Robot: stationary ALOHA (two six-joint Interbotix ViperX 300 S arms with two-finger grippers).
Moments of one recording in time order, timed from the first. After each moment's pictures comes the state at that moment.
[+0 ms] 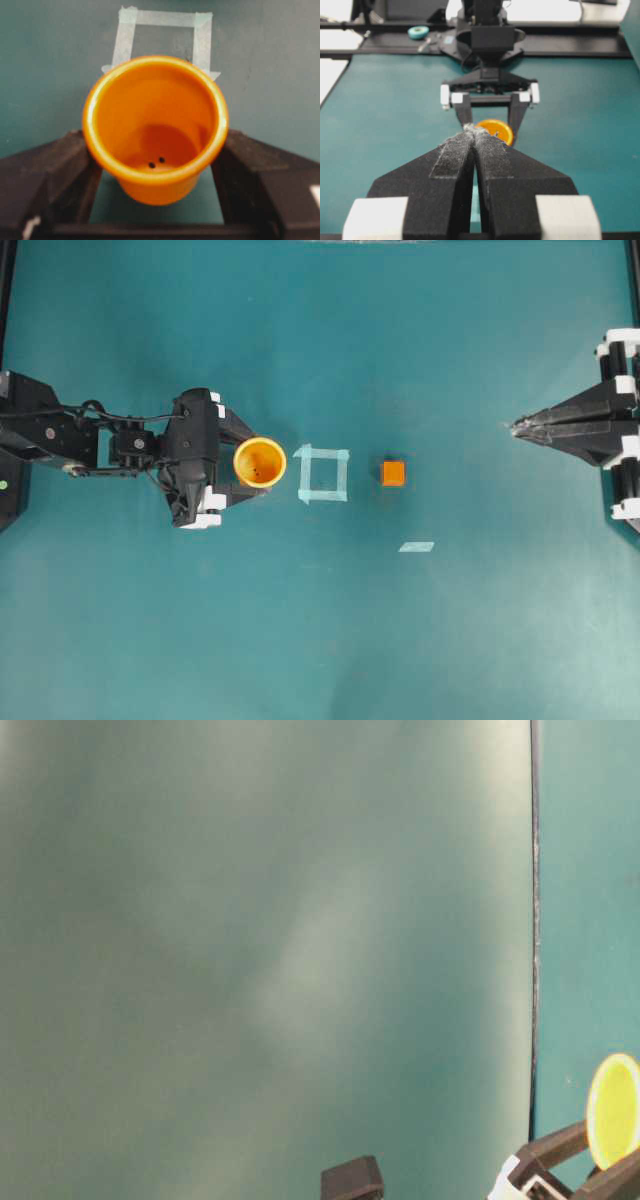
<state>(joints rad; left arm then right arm) 0.04 0.10 1.00 0.00 -0.63 0.03 0.00 -0.93 1.14 0.00 -0.21 0.01</state>
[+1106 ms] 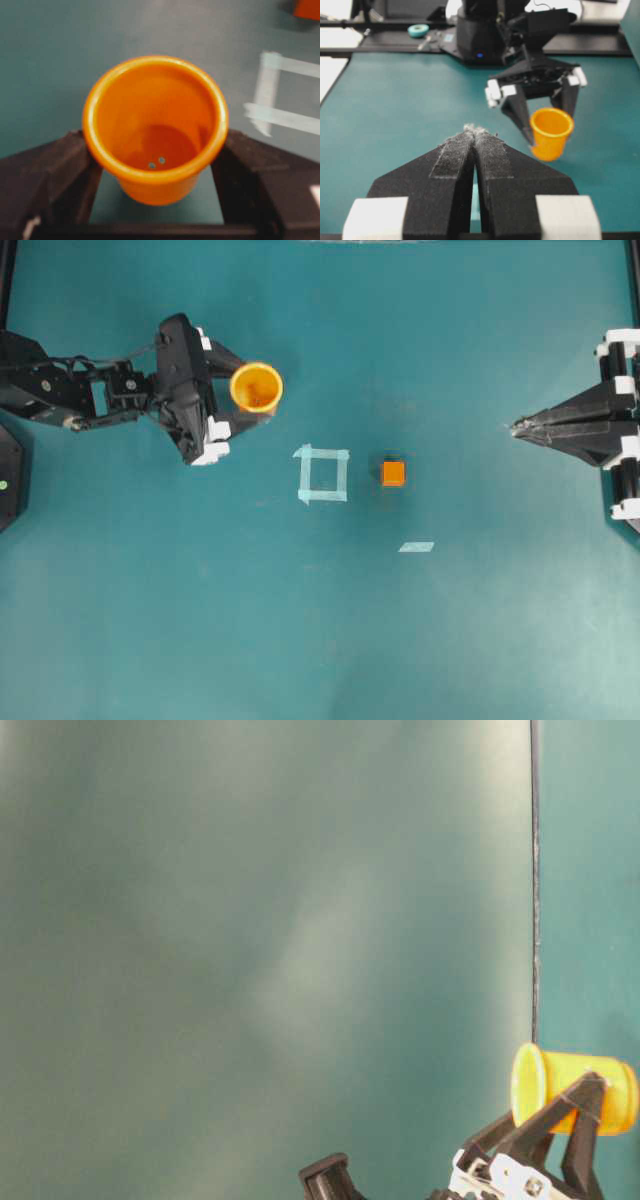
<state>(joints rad) 0.28 0.09 1.00 0.01 -0.72 0.04 0.00 -0.93 1.14 0.00 -0.20 0.01</state>
